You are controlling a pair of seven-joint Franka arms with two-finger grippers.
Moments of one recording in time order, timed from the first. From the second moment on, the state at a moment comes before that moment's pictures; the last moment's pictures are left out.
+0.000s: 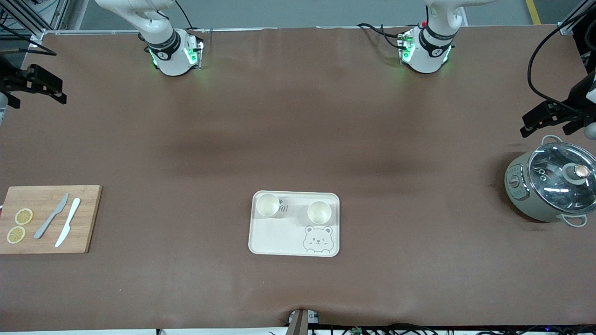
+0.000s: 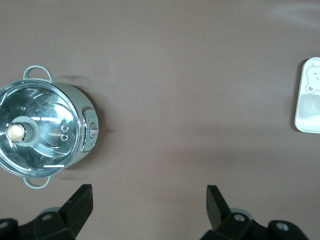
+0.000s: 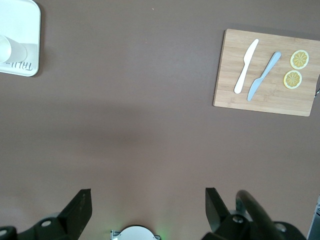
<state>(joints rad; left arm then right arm) 0.07 -0.03 -0.06 -1.64 0.00 1.70 -0.03 0.00 -0.02 0.01 -1.46 -0.04 1.37 -0.13</state>
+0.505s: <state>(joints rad) 0.07 -0.02 -0.06 -1.64 0.00 1.70 -0.03 0.00 -0.02 0.01 -1.46 -0.04 1.37 -0.13</state>
